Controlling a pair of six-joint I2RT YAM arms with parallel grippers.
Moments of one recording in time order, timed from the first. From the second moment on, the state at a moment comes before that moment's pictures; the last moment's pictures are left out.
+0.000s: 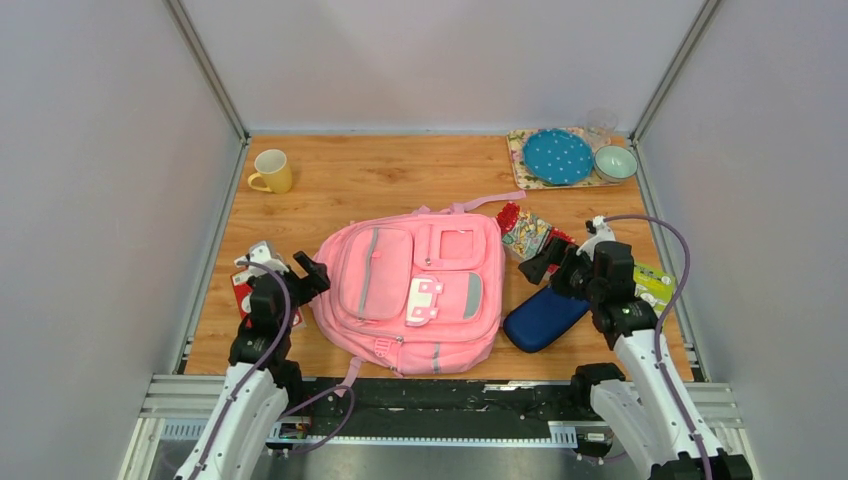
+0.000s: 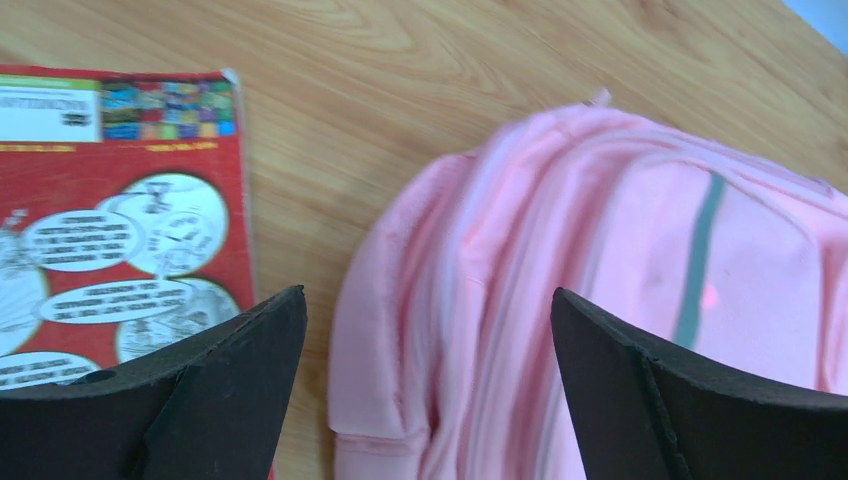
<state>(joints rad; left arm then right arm) -0.12 0.45 0.20 -0.16 -0.23 -0.54 0.10 0.73 0.51 -0.36 -0.27 0.53</state>
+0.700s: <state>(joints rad) -0.12 0.47 0.22 -0.39 0.14 -0.53 0.39 0.68 0.52 -0.49 -0.37 0.64</state>
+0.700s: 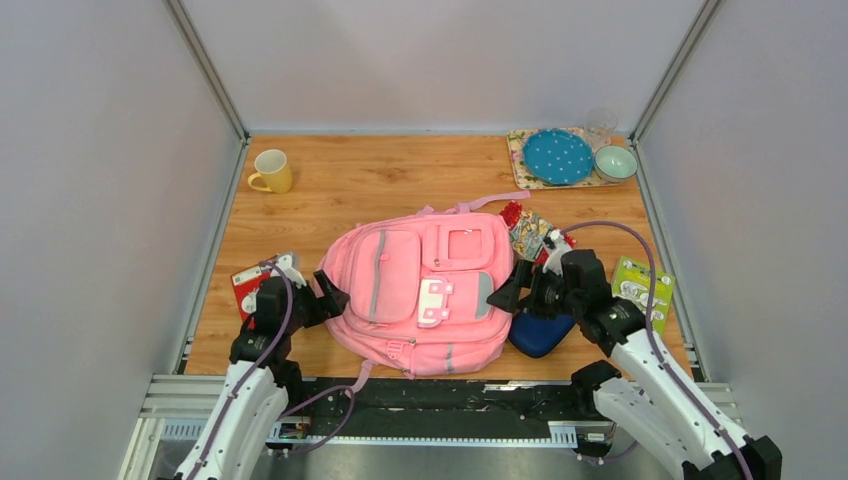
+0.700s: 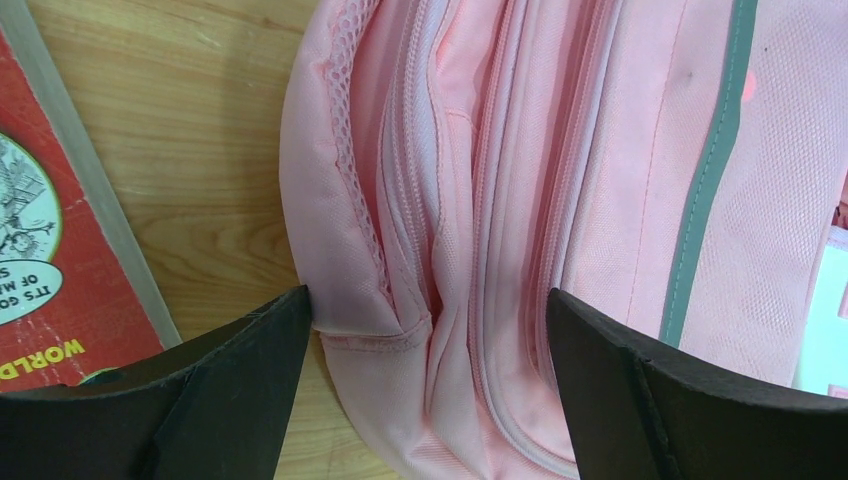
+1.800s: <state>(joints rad) -0.12 0.53 0.42 -0.55 0.23 -0.41 0.48 1.12 0.86 -0.50 -0.27 0.71</state>
